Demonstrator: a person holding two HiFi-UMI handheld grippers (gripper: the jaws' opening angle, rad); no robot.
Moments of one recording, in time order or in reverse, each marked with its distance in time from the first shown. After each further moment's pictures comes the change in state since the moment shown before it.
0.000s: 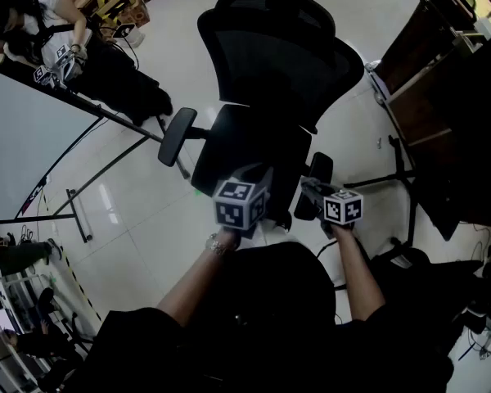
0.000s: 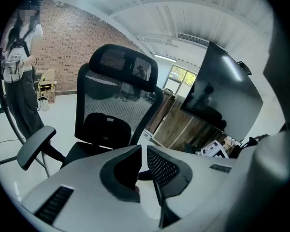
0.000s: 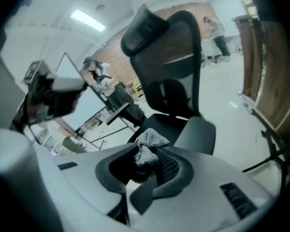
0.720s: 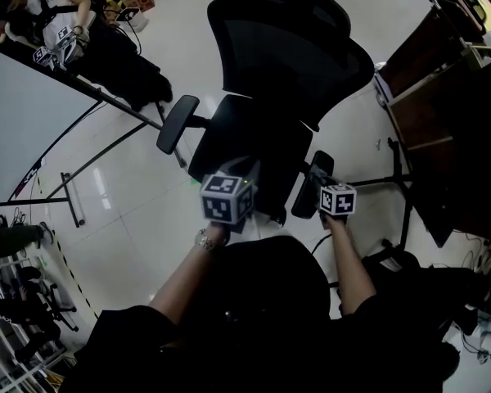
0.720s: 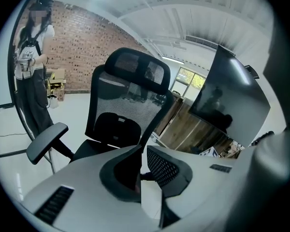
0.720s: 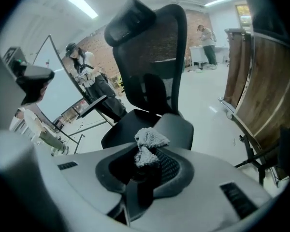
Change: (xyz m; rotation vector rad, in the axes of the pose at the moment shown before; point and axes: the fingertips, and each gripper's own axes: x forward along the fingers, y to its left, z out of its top) left arm -0.017 0.048 0.002 -0.032 -0.017 0.094; right arm 0.036 -0.062 -0.013 -0.010 0.050 -0.234
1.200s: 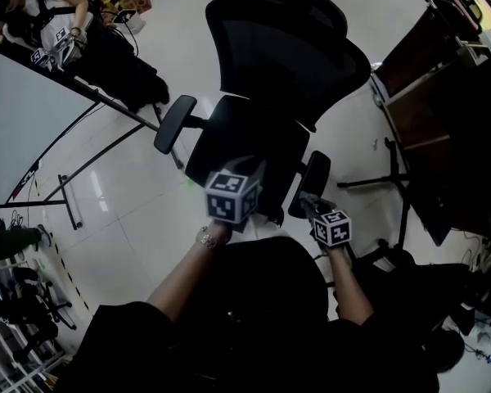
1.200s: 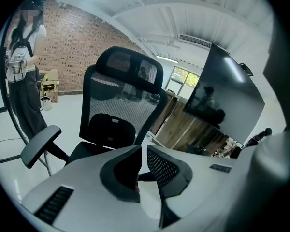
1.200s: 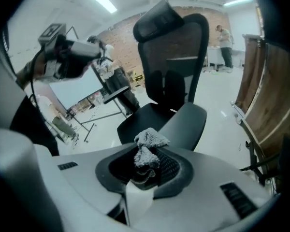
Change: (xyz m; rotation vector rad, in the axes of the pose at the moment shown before) left arm 0.004 -0.021 0.004 0.034 0.006 -0.058; right arm -0.049 0.057 -0.055 -0.137 0.023 0.095
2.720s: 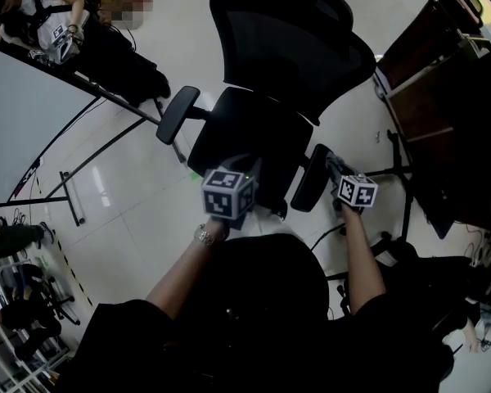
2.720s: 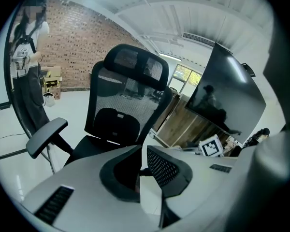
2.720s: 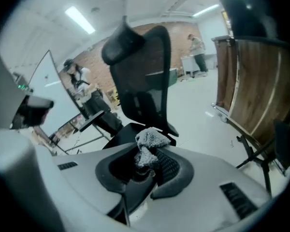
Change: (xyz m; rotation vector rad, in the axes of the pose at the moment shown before) left arm -0.017 0.019 -0.021 -0.020 0.028 0.016; right arm -0.003 -0.096 0.076 0.195 -0.204 -0.114
